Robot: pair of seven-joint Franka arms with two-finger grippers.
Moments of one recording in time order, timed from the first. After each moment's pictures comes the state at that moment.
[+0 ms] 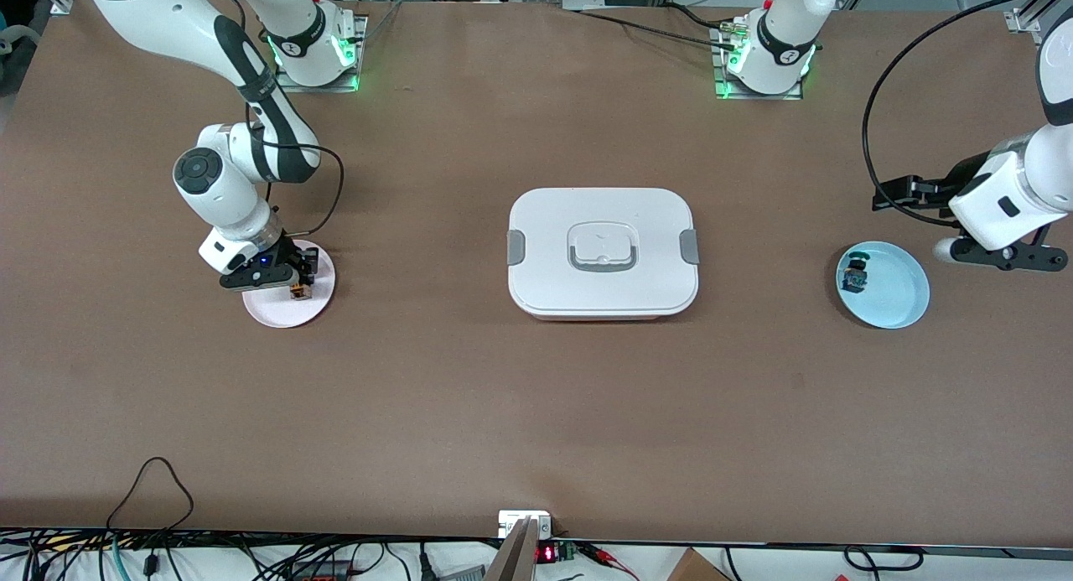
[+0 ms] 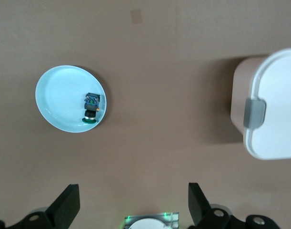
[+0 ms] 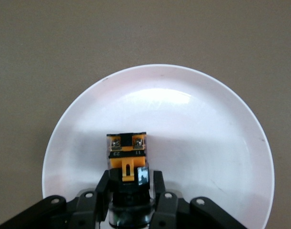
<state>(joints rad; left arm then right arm) -0.18 0.19 0.20 -1.51 -0.06 1.45 0.04 0.16 0.37 -0.07 -2.37 0.01 2.90 -0.06</state>
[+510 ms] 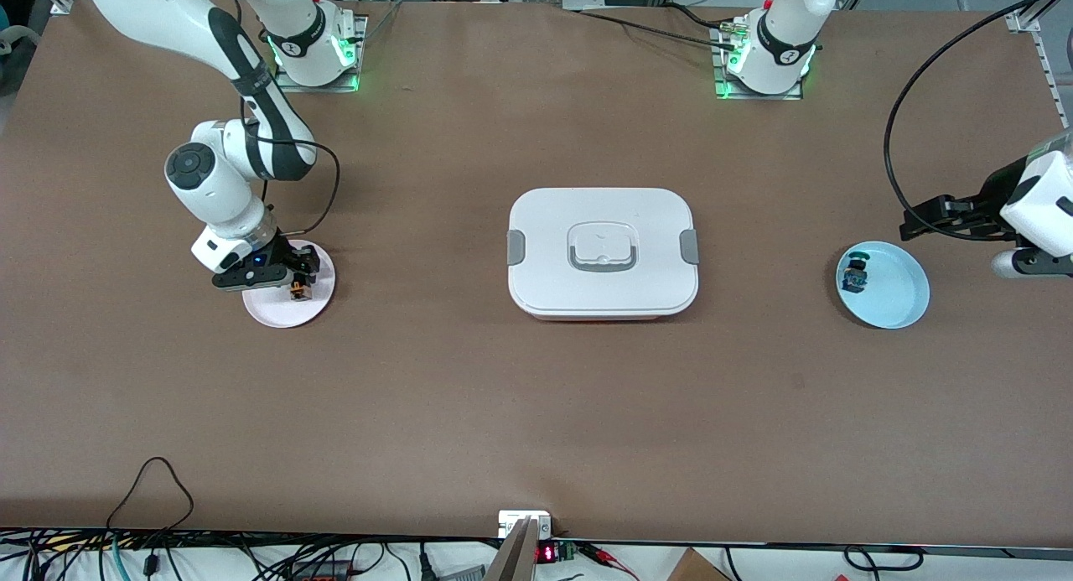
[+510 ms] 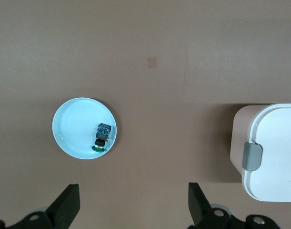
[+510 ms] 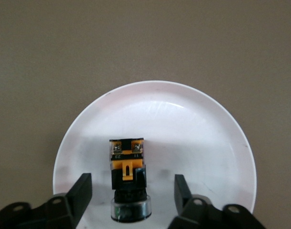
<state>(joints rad) -0.15 0.18 0.20 -1.48 -0.06 1.56 0.01 0.16 0.31 -0.07 -2.37 0.01 2.85 -0.06</state>
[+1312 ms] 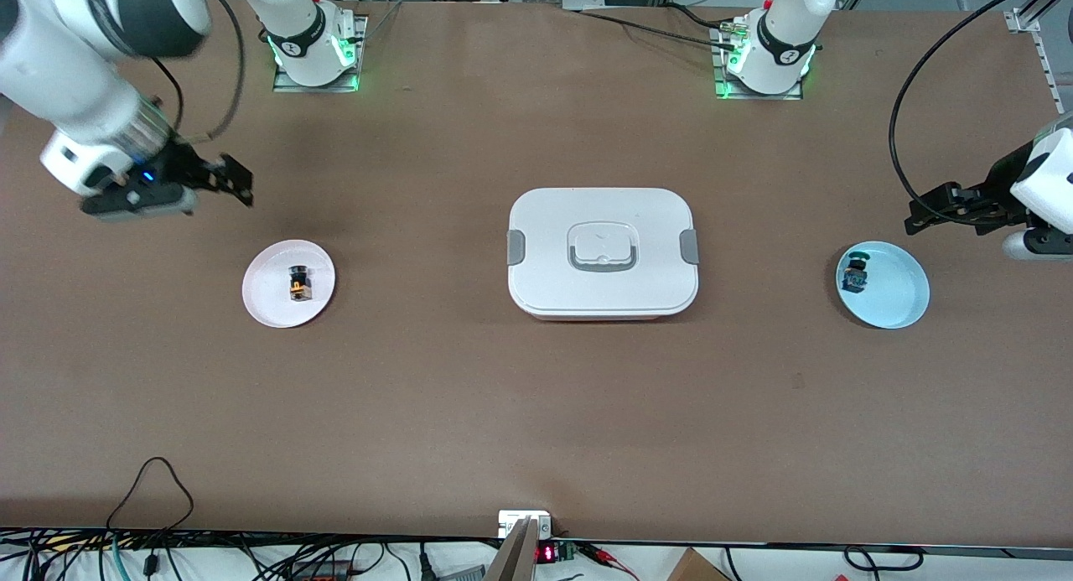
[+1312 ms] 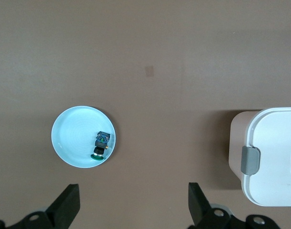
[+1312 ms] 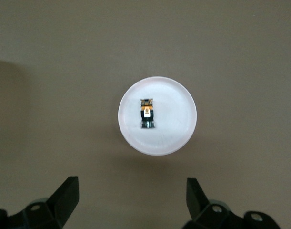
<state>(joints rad) -0.15 0.09 0.20 -1.59 -0.06 1.66 0.02 0.16 -0.19 -0.07 -2.08 0.01 1.93 -0.06</state>
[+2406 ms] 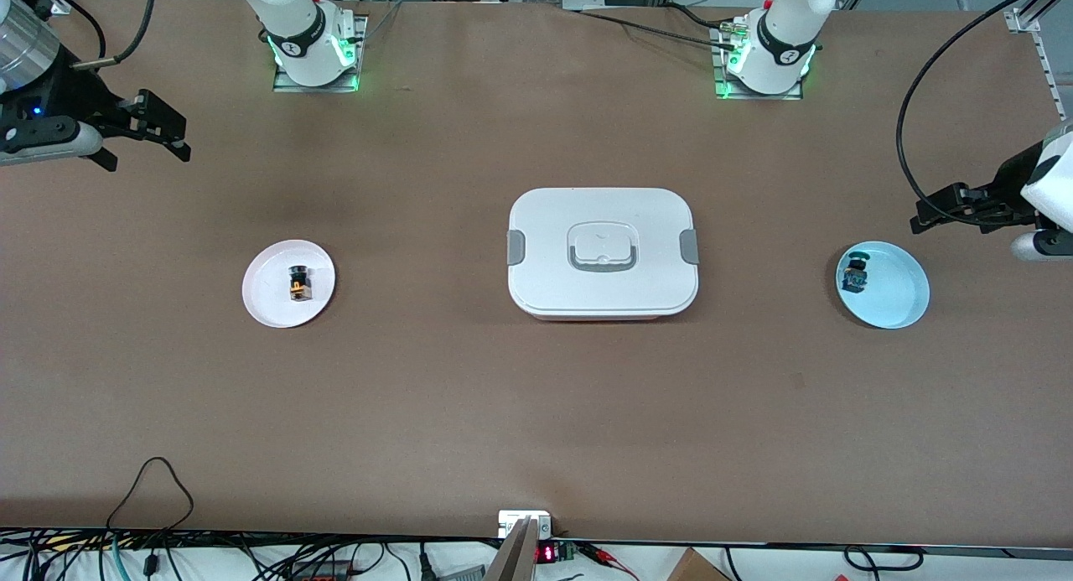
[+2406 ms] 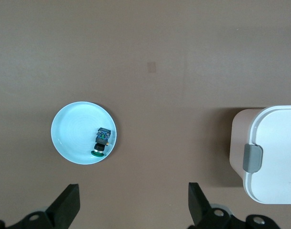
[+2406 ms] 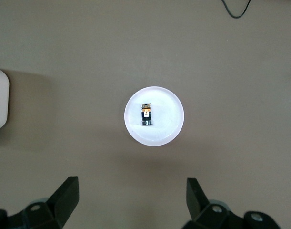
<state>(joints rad) -0.01 0.09 0.06 -1.60 -0.06 1.65 0.02 0.15 -0.13 -0.07 -1.75 0.01 1.68 -0.06</state>
